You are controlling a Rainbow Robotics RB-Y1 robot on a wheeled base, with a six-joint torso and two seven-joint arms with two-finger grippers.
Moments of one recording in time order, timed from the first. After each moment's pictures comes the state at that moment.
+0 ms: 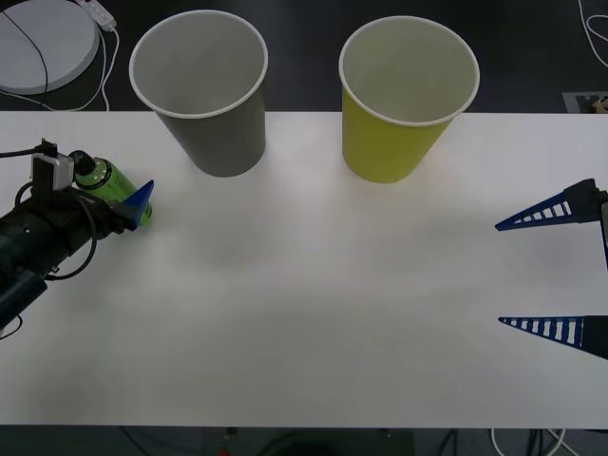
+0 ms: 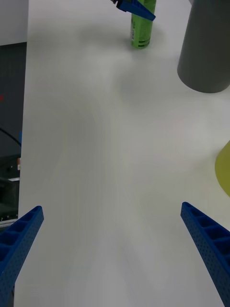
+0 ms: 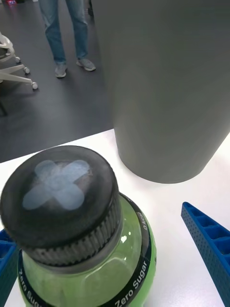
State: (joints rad) right arm 0.16 -0.99 -0.38 -2.19 1.36 -1.35 -0.38; left arm -0.07 0.89 -0.27 -1.58 -0.83 -0.13 -0.08
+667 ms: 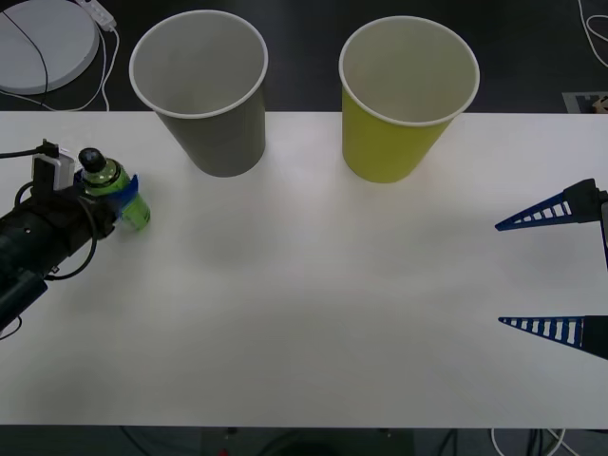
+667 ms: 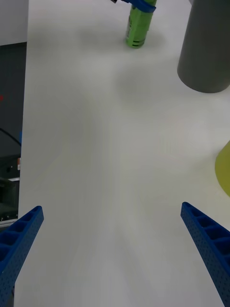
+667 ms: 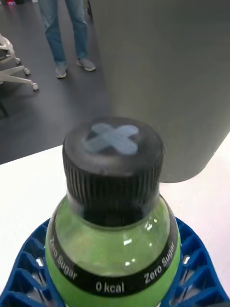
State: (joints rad) right arm 0.16 -0.99 -0.38 -2.19 1.36 -1.35 -0.38; left arm -0.07 0.89 -0.27 -1.58 -0.85 -0.12 -0.08
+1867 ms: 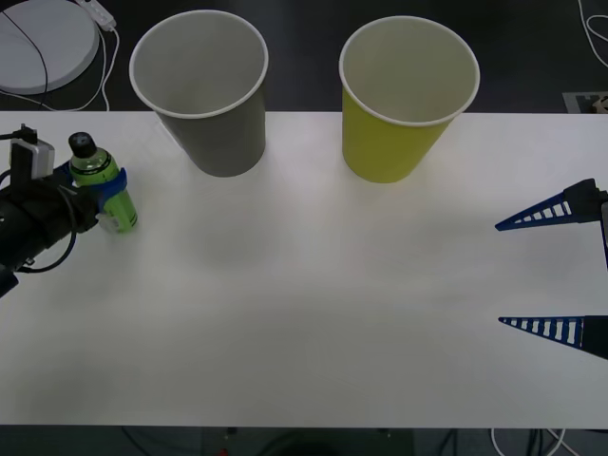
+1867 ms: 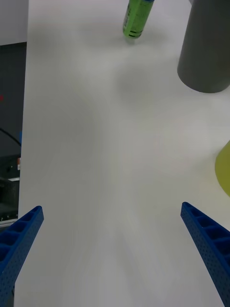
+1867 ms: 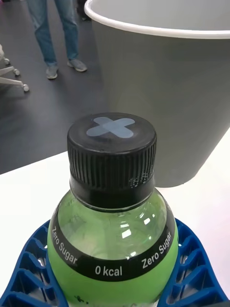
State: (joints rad) right arm 0.16 -0.99 -0.38 -2.19 1.36 -1.35 -0.38; left arm -0.07 1.00 -0.27 -1.62 -0.82 -0.17 -0.01
